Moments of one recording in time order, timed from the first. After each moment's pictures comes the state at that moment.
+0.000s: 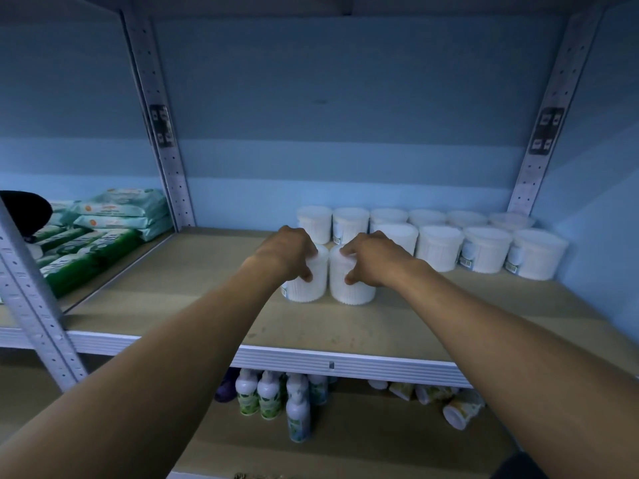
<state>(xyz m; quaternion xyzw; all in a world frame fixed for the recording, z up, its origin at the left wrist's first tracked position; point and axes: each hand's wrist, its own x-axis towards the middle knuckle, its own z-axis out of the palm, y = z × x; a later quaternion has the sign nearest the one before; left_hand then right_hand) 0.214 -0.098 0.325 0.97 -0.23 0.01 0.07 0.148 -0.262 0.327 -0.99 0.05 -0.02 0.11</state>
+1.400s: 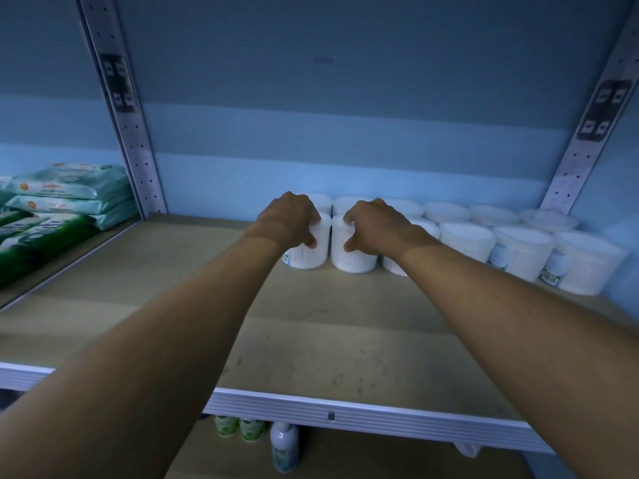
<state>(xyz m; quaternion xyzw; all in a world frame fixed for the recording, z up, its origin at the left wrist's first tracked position) 0.332 -0.137 0.305 0.96 -0.23 0.07 0.13 0.258 -0.290 0.316 -0.99 0.05 -0.09 0.06</state>
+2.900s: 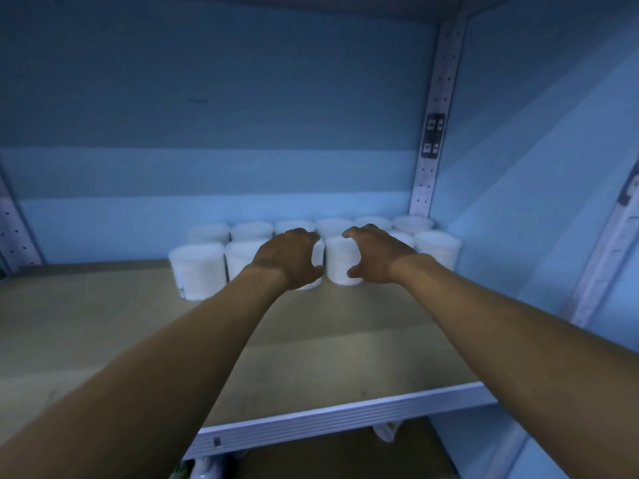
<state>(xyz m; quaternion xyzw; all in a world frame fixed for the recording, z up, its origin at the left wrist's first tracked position) 0.227 -0.272 0.321 0.91 -0.40 0.08 0.09 0.150 -0.440 0.323 -0.98 0.15 -0.06 0.07</state>
